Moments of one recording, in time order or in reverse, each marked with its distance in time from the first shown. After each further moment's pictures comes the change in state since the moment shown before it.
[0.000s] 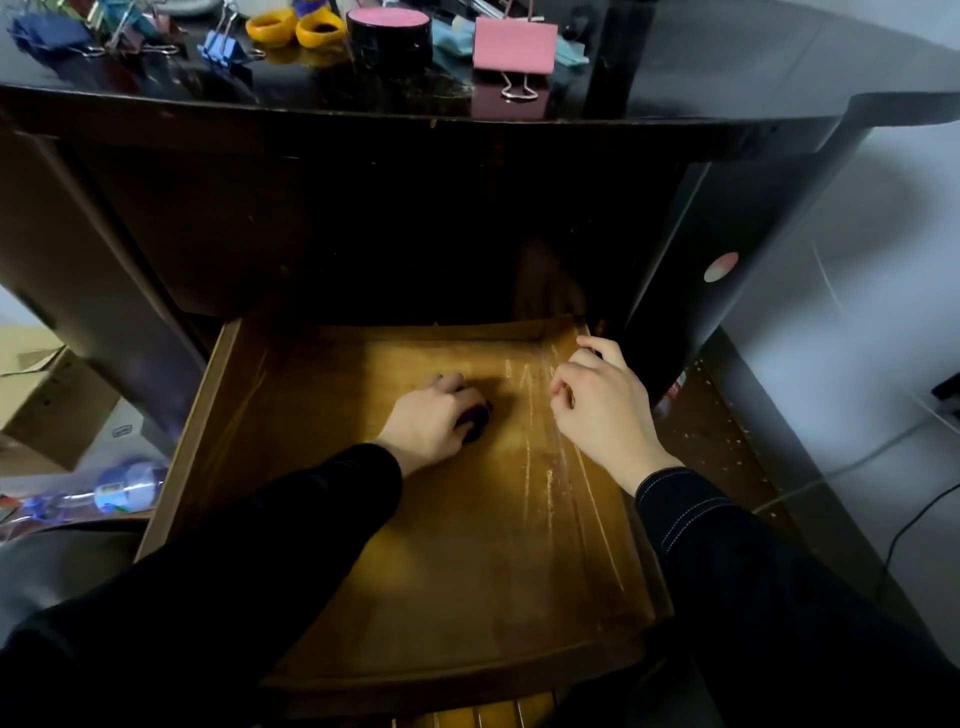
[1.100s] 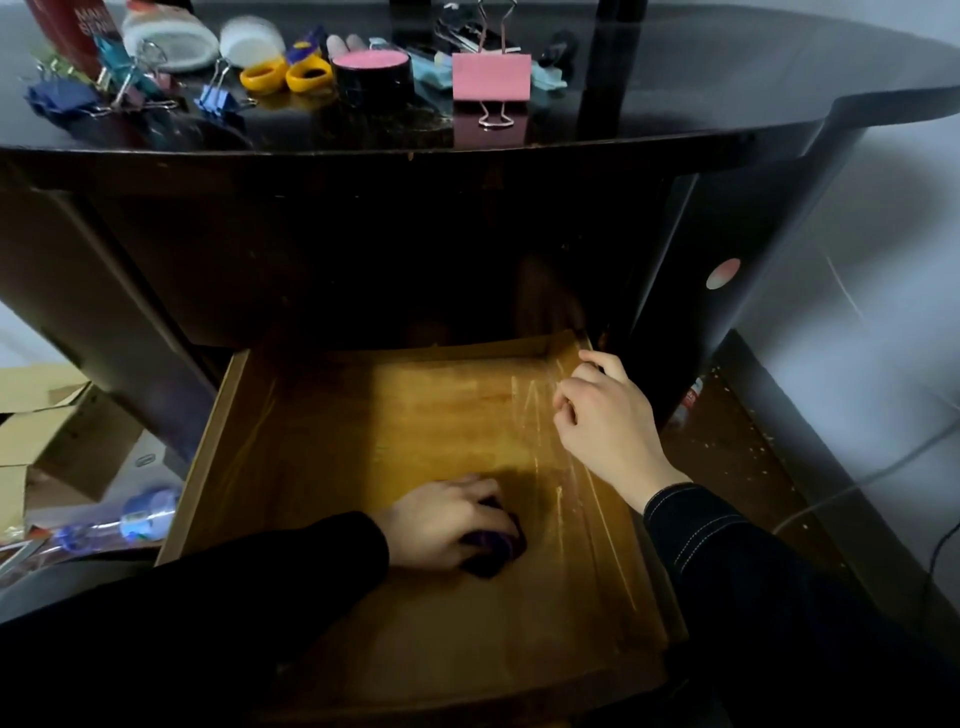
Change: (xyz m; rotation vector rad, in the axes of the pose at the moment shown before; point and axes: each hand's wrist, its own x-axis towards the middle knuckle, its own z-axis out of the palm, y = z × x) left_hand -0.062 0.027 -0.006 -0.093 -0.327 0.425; right_hand -0.001 0.003 0.004 0.012 0.000 -0.001
